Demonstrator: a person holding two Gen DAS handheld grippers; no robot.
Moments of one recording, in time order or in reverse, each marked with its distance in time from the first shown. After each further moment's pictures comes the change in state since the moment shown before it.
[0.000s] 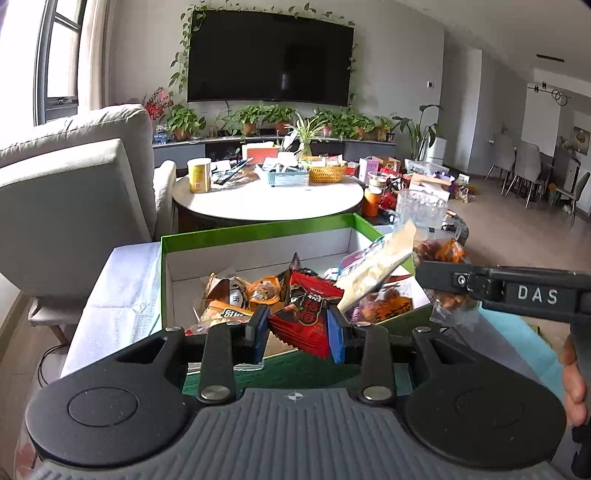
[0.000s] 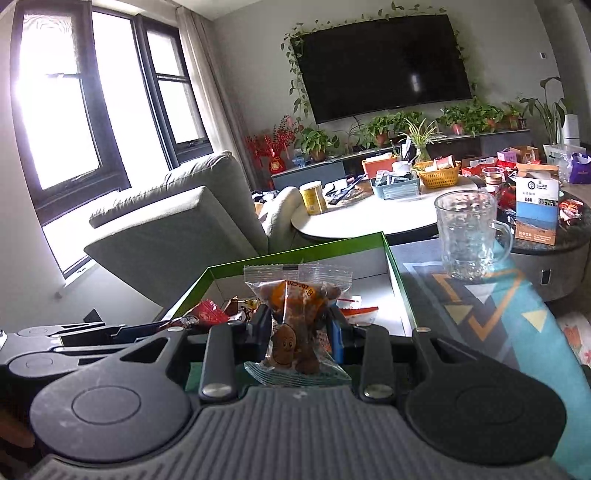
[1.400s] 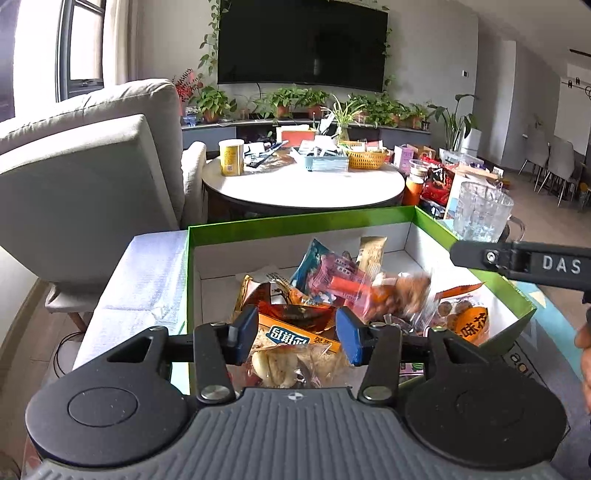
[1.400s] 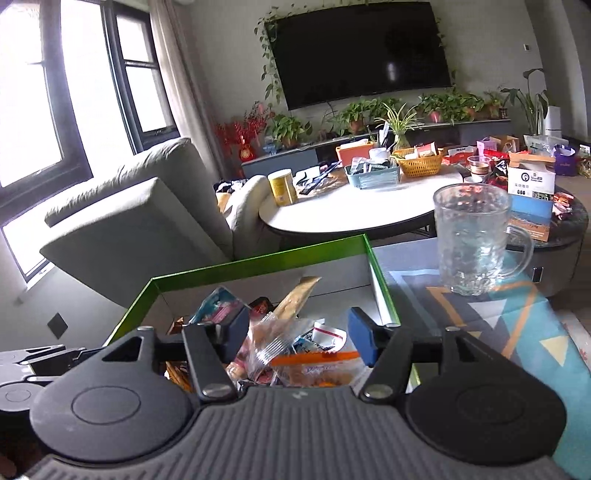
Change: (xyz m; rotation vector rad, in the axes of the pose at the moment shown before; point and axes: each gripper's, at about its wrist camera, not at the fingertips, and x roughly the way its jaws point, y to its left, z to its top) left arm 0.046 0.026 0.008 -0.039 0.042 0.096; right arm 0.053 -0.016 0.018 0.039 0.027 -0.101
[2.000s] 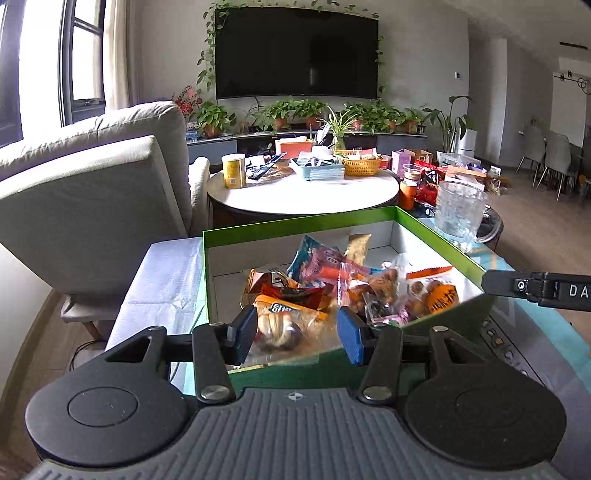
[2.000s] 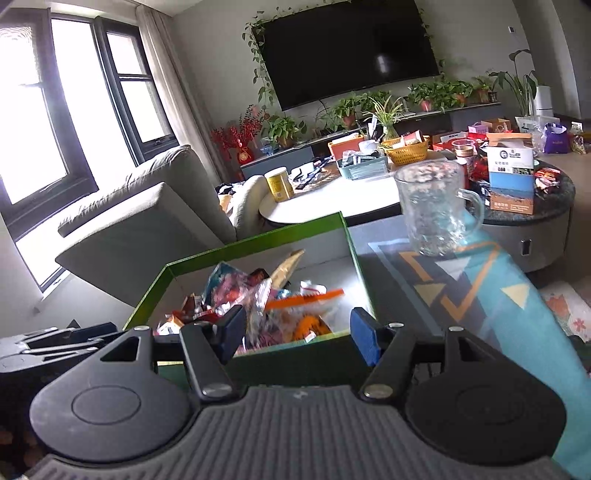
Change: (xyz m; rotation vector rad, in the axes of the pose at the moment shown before) left arm -0.056 -0.012 -0.015 0.051 -0.031 0.016; right arm -0.050 -0.019 -0.026 0.063 0.013 0.007
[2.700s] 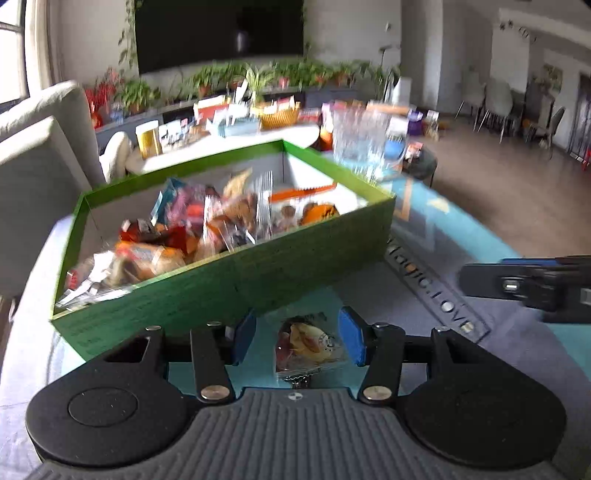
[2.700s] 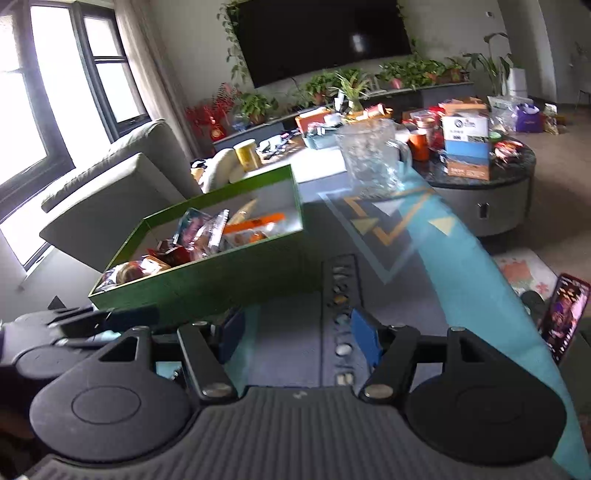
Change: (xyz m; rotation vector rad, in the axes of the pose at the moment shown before) left arm 0.036 -0.080 -0.036 0.127 0.153 -0.178; right arm -0.045 -0.029 -0.040 0.027 0.081 -0.093
